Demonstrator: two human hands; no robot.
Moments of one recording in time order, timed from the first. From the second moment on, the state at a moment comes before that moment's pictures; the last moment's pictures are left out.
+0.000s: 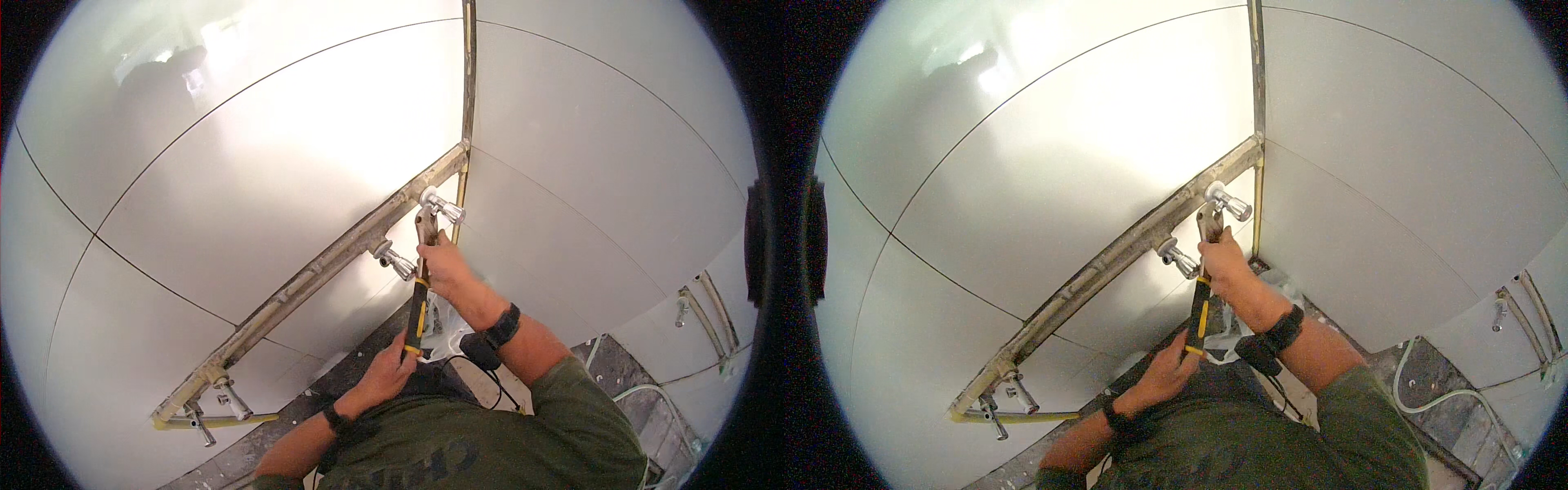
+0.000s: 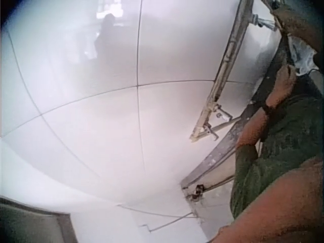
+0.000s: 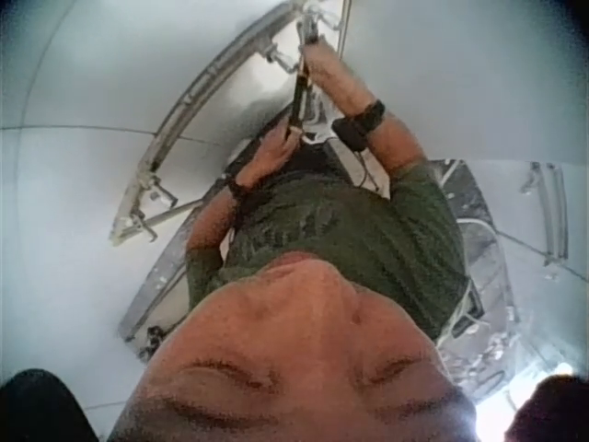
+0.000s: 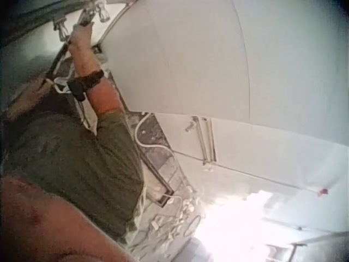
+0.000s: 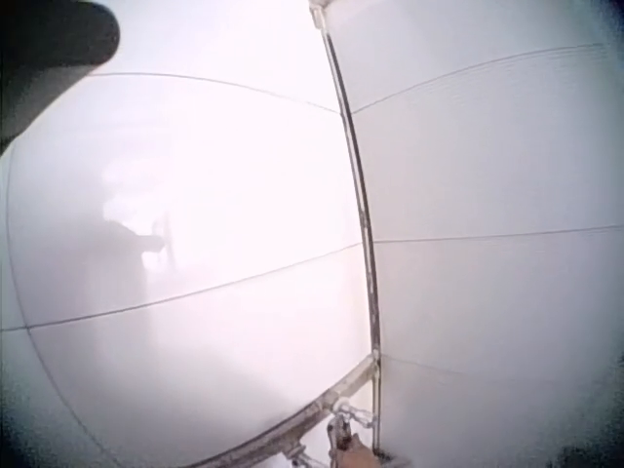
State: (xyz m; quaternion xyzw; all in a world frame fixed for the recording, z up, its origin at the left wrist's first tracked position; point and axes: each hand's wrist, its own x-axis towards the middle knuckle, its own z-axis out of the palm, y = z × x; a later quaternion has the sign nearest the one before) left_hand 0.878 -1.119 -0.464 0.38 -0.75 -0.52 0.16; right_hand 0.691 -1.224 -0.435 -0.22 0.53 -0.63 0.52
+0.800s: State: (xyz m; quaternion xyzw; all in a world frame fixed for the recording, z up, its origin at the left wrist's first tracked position) left_hand 0.873 -1.119 -0.411 0.54 -0.72 -0.41 0.17; right_hand 0.679 -1.212 -0.430 -0.19 0.35 -0.71 0.58
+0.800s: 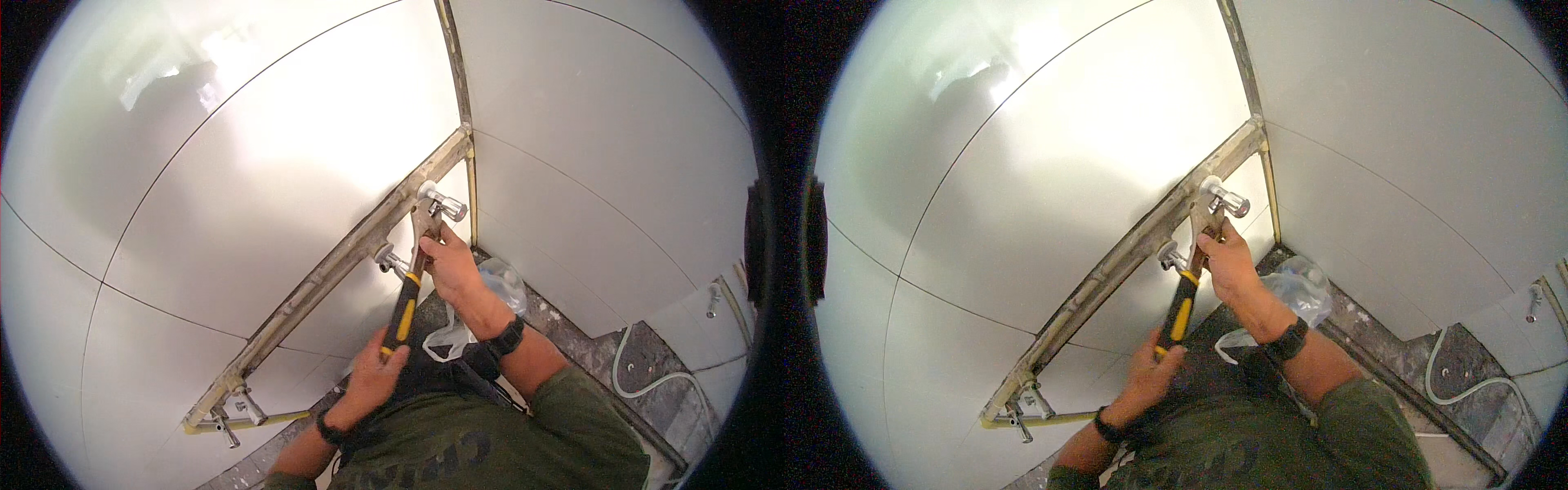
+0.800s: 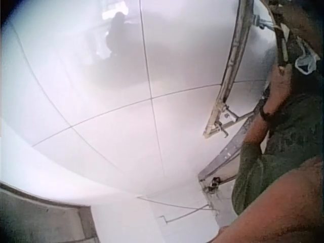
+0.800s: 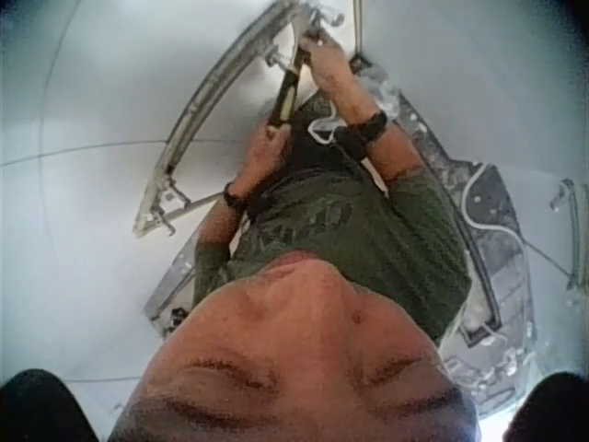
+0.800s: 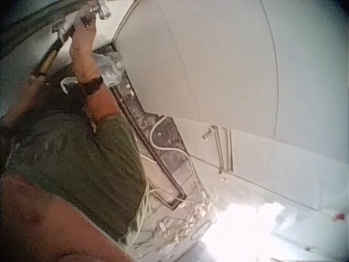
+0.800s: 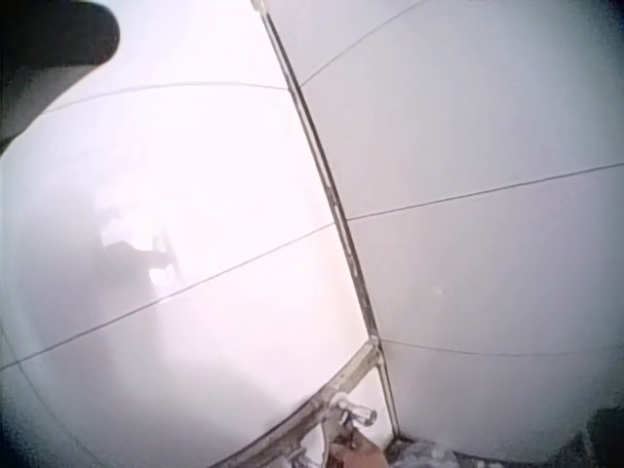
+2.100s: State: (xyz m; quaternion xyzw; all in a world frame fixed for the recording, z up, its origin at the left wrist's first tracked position) left_hand 0.785 -1.259 -0.205 0.23 -0.85 0.09 0.47; right_hand 0.567 -1.323 -0.347 -0.39 0.47 -0.76 0.19
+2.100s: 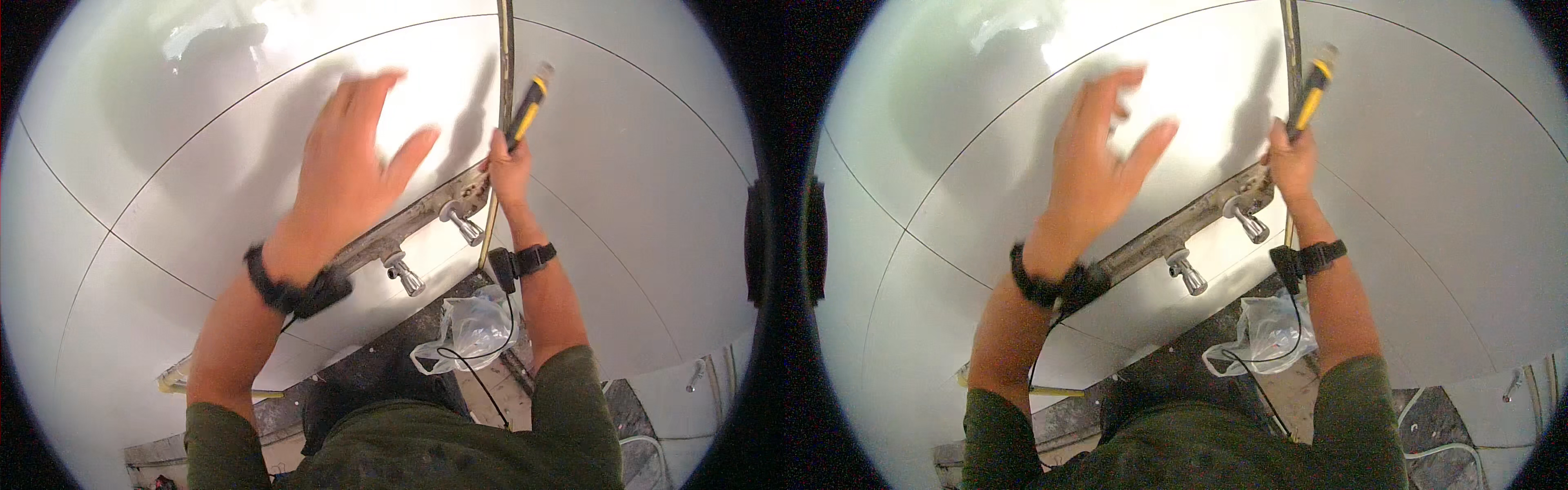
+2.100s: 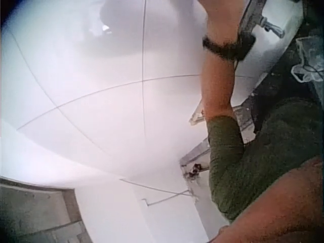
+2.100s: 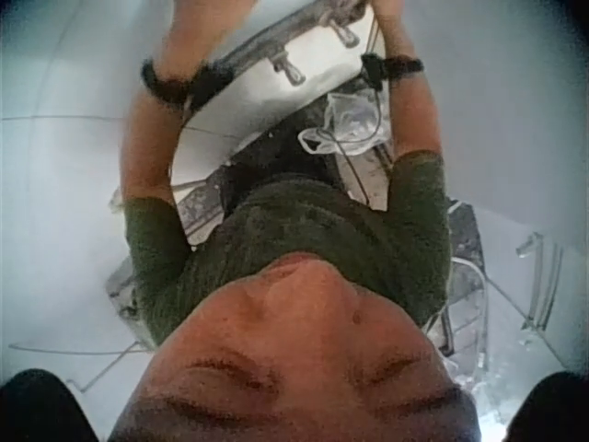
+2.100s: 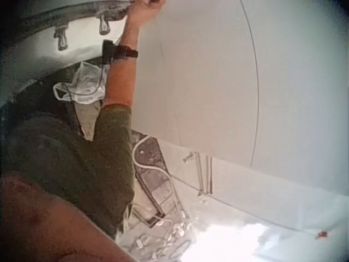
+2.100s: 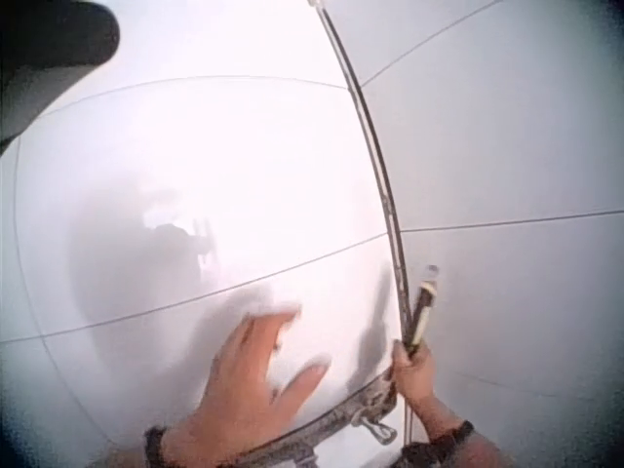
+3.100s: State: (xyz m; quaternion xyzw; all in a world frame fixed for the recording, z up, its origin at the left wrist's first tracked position) left_hand 0.879 -1.120 -0.398 0.43 -0.69 -0.46 0.34; right_hand 0.746 -1.146 -0.355 -0.32 0.40 -0.69 0.52
